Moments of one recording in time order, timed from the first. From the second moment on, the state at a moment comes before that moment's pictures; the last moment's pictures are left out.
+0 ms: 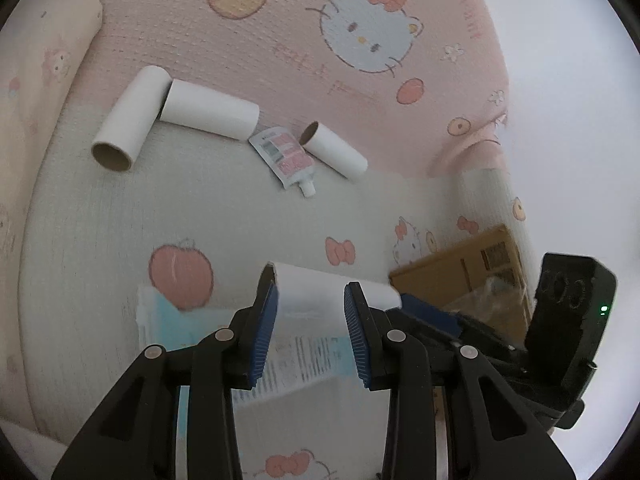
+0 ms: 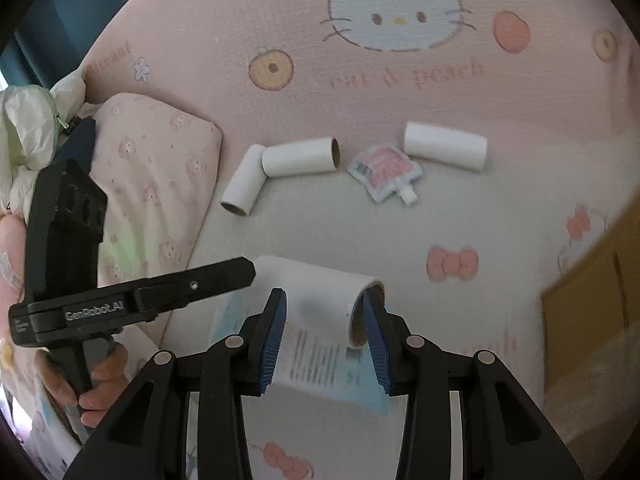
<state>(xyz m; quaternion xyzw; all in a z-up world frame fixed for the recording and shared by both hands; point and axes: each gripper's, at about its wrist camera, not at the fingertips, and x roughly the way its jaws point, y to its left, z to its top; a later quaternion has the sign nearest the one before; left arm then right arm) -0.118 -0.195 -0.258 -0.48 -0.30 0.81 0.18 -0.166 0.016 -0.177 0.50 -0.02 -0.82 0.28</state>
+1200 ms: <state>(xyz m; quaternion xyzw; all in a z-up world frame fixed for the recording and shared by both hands) -0.132 -0.196 -0.285 -0.51 -0.34 0.78 0.14 -0.219 0.012 -0.191 0.53 0.03 -0.80 0.28</state>
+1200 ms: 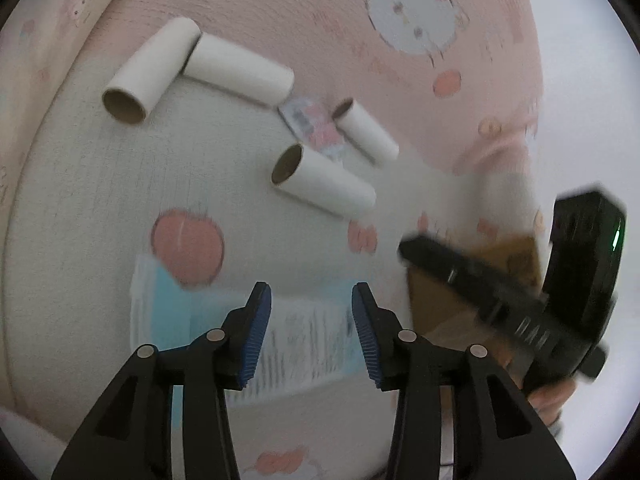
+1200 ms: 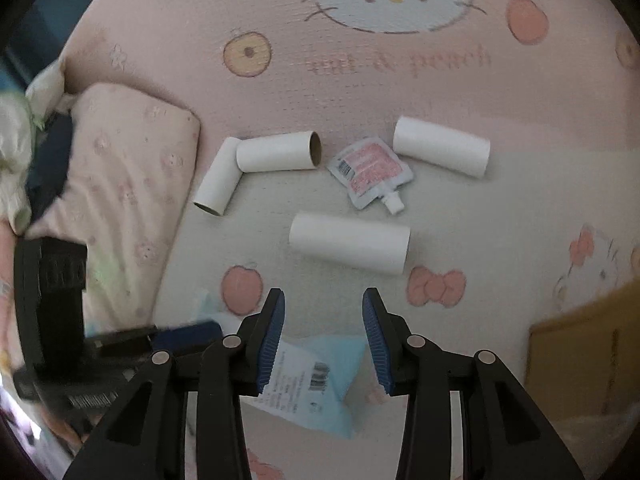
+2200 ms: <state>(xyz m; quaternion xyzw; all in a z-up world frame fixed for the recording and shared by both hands) -0.225 -0.218 -0.348 -0.48 -0.54 0.68 0.12 -0.339 -0.001 -0.238 0.58 -0.01 -0.78 0.24</state>
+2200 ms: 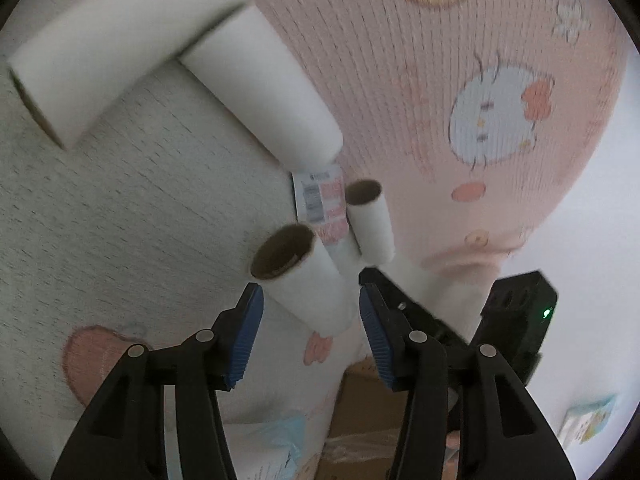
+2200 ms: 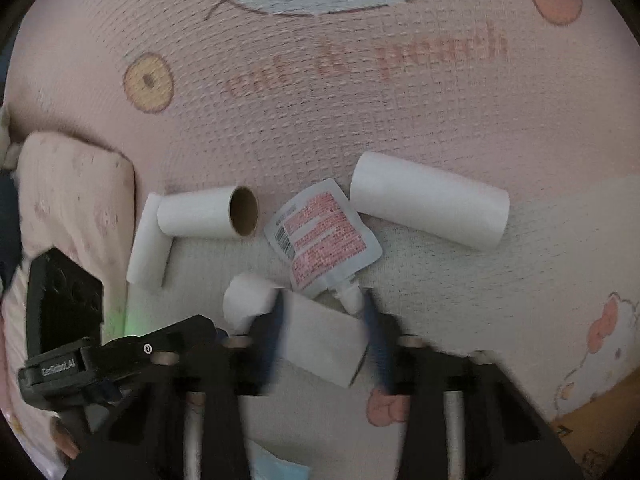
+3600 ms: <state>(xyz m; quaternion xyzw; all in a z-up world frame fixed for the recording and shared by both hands) -0.240 -0.194 -0.367 -0.51 -0.54 0.66 0.13 -0.292 -0.056 -0.252 0.61 0.18 -0.70 0.33</state>
